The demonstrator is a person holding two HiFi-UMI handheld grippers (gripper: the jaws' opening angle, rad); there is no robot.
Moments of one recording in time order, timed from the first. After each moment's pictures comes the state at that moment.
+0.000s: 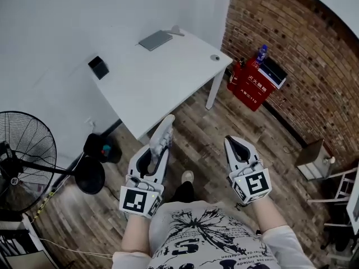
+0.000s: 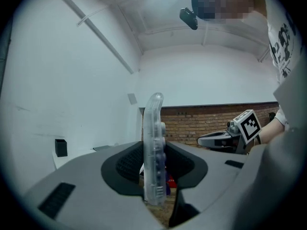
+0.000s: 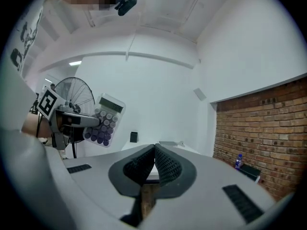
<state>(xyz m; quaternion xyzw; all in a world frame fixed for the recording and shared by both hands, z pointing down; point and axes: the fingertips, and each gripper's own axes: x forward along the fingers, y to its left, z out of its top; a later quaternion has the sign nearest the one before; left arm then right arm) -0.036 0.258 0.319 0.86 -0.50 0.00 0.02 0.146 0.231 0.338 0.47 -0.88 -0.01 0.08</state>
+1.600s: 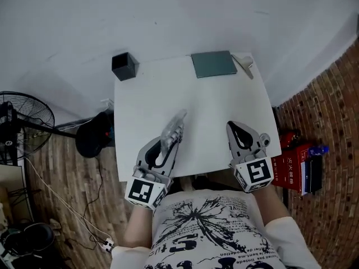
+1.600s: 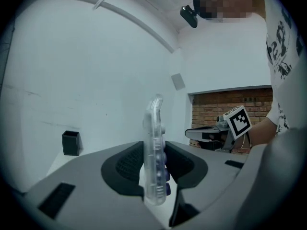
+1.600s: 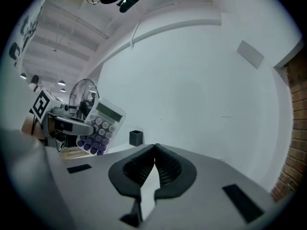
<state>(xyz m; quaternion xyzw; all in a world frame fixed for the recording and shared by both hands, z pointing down) -0.093 -0.232 0.386 0.70 -0.71 0.00 0.09 0.012 -0.359 0.381 0.19 -0.98 -0.02 0.10</state>
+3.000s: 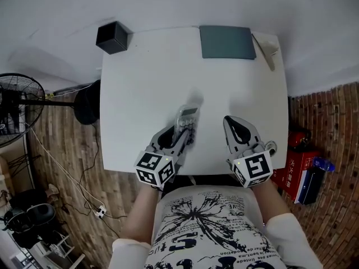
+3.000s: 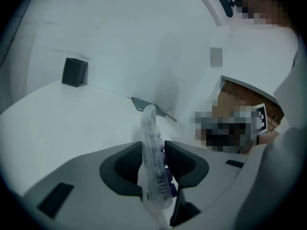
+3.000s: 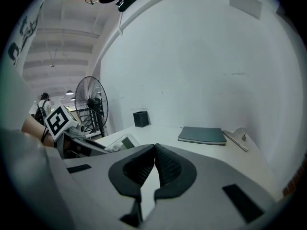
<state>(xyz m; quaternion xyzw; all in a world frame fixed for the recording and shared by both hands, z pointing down) -0.101 -0.346 0.580 0.61 -0.71 -0.01 0.35 -0.028 -0.450 0.519 0.09 -0.98 0.07 0.18</state>
